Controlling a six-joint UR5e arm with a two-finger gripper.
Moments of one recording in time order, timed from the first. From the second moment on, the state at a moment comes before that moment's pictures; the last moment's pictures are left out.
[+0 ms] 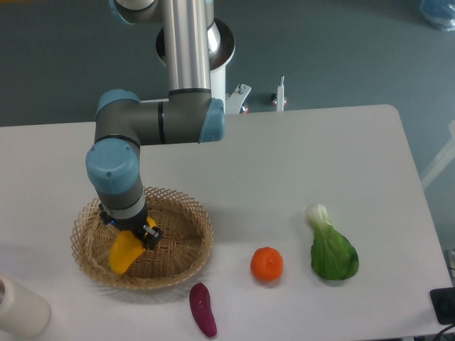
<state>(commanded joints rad) 2.07 -1.99 -1.65 -0.99 1.55 0.65</state>
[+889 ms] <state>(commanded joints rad) 2.28 -1.93 -1.65 -0.99 1.59 0.86</state>
